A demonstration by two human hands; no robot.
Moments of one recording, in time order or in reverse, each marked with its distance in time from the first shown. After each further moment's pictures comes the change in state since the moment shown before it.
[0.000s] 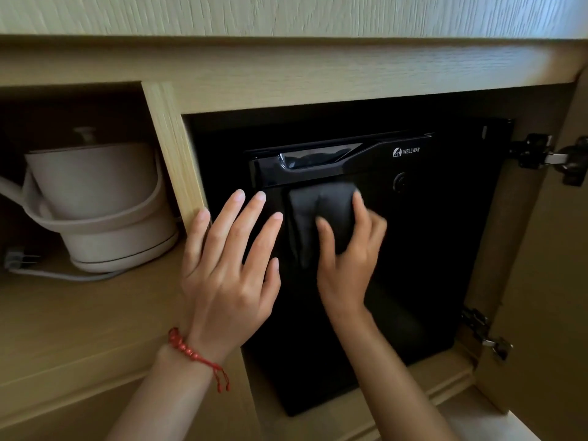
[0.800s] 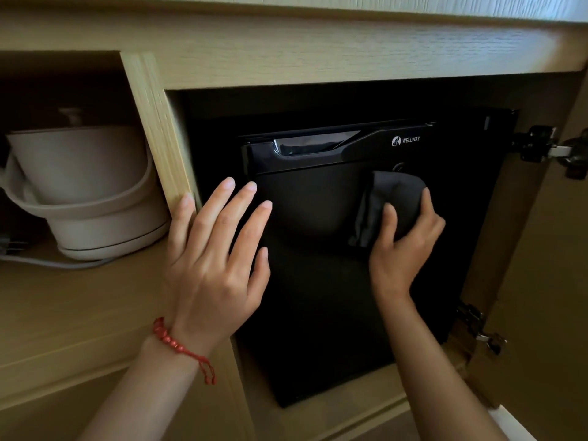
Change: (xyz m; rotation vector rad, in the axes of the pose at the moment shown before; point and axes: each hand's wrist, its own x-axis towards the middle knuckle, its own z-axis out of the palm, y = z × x) left_hand 0.000 0.000 0.002 -0.013 0.009 -0.008; right_hand 0.034 0.055 -0.034 -0.069 0.081 0.232
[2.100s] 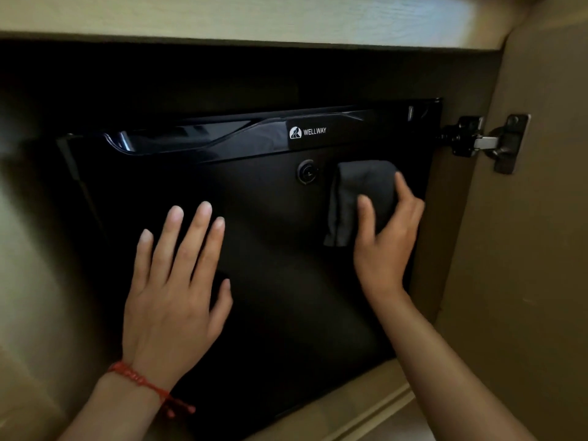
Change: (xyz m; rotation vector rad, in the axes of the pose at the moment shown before) left_hand -0.011 0.072 0.076 0.032 -0.262 -0.025; right_hand 0.070 0.069 -0.031 -0.022 -0.083 -0.162
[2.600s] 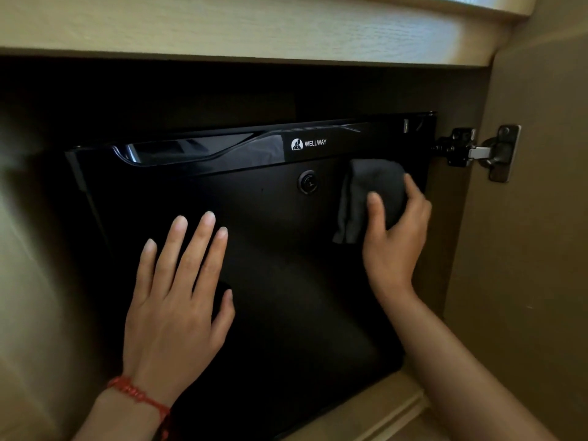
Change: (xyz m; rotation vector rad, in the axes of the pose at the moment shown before) left_hand 0.001 -0.001 -0.001 -0.037 0.015 0.003; right_hand 0.014 -0.006 -0.005 0.011 0.028 0.083
